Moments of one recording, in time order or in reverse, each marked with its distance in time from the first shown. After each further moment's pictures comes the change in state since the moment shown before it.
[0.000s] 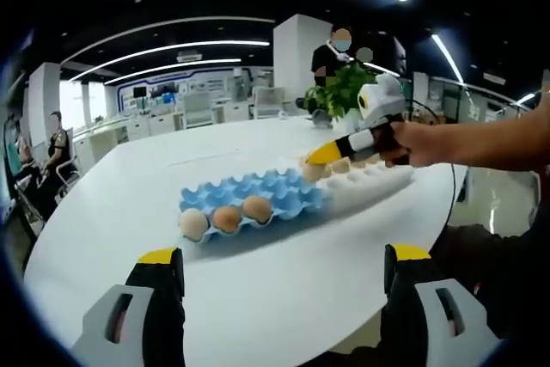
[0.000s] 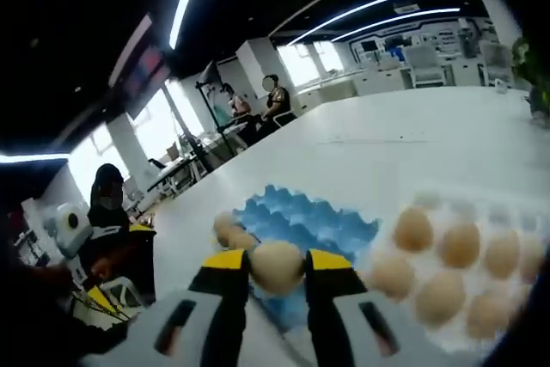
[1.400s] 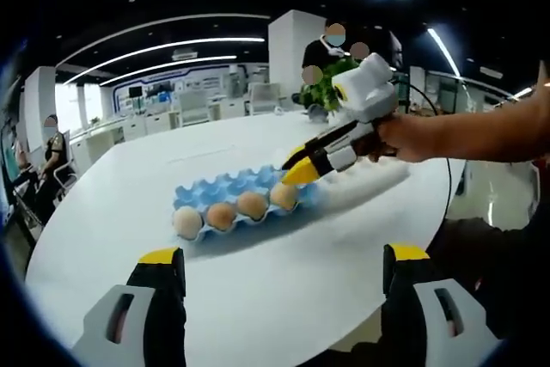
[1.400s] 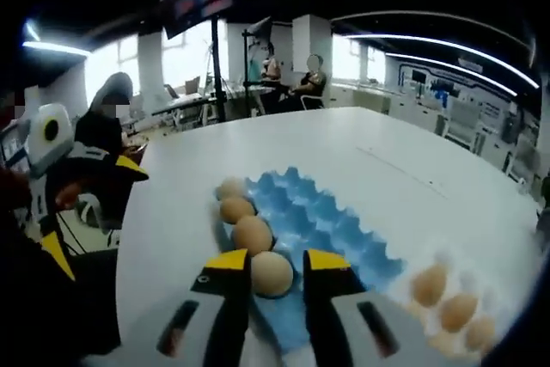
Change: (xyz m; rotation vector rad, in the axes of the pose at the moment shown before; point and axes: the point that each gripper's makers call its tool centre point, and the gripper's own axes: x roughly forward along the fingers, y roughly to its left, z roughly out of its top) left arm 0.006 -0.008 -0.005 0.024 0.022 -0.022; right arm 0.015 0.014 -0.019 -0.395 0.125 -0.042
